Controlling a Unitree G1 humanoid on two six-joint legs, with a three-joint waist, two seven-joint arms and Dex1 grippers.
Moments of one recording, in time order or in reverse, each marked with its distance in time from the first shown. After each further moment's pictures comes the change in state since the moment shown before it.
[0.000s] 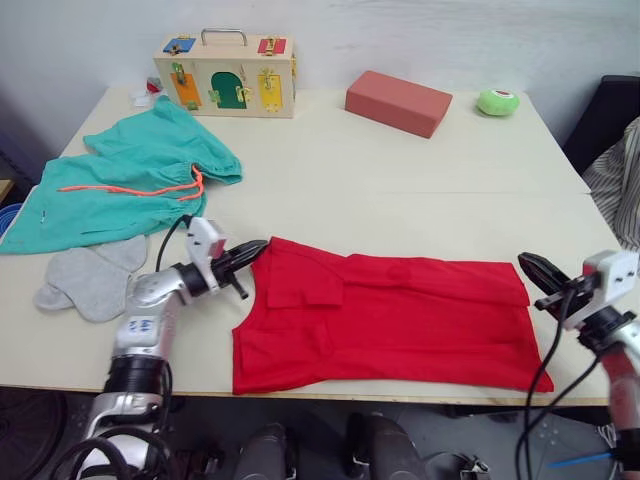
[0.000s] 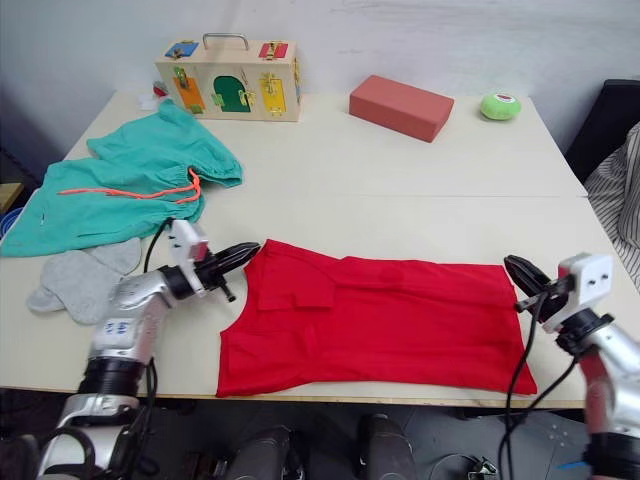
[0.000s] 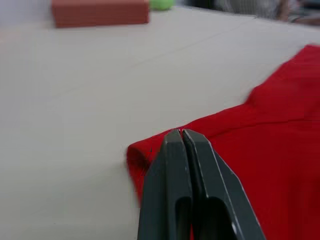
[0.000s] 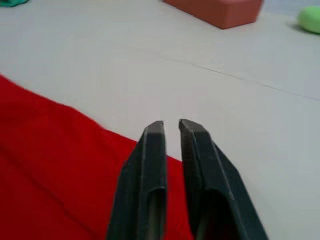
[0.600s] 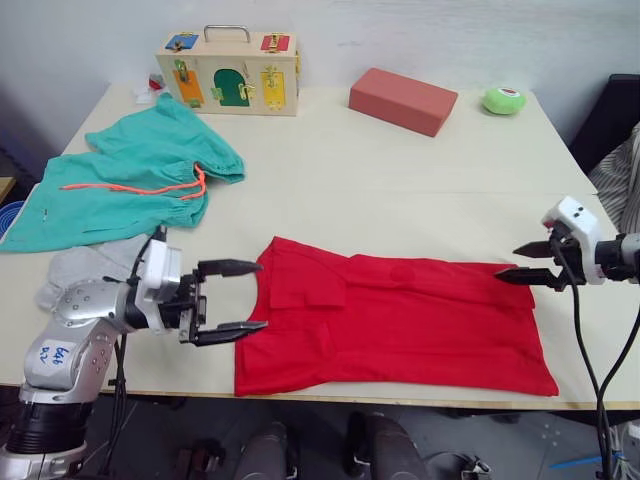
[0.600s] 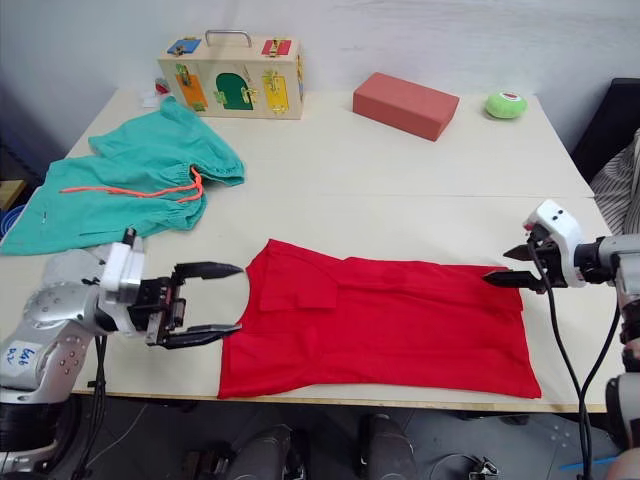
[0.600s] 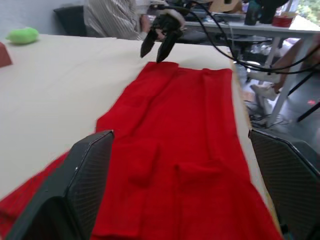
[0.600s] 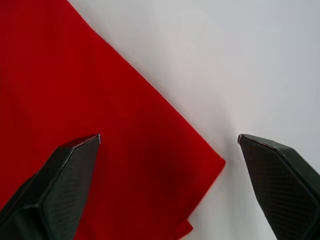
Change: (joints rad) left arm 0.280 0.215 0.052 -0.493 -0.237 0.213 -0.232; right arm -0.763 -0.159 0.599 0.789 -0.494 0.133 0.459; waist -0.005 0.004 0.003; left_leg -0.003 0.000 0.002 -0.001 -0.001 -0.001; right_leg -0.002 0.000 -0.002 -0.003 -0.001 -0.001
